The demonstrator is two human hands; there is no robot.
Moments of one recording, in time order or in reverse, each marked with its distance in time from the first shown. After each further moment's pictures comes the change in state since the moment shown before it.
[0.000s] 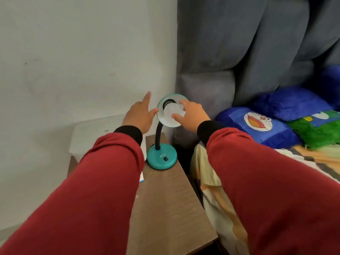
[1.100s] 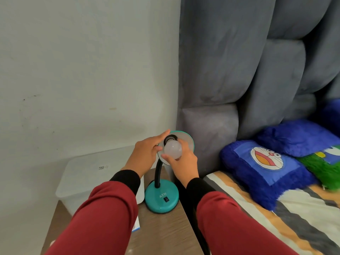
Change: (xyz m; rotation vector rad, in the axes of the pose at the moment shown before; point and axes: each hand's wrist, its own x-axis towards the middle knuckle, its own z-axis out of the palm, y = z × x) left_hand 0.035 -0.007 0.026 -0.267 0.081 0.258; right_hand 0.021 0.007 0.062 0.510 0.213 0.094
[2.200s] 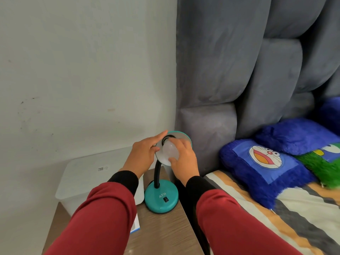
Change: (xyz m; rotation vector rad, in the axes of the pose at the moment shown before) left_hand 0.002 -0.006 0.003 -0.003 0.031 -0.005; right_hand 0.000 -0.002 -0.003 -0.152 0.012 -0.170
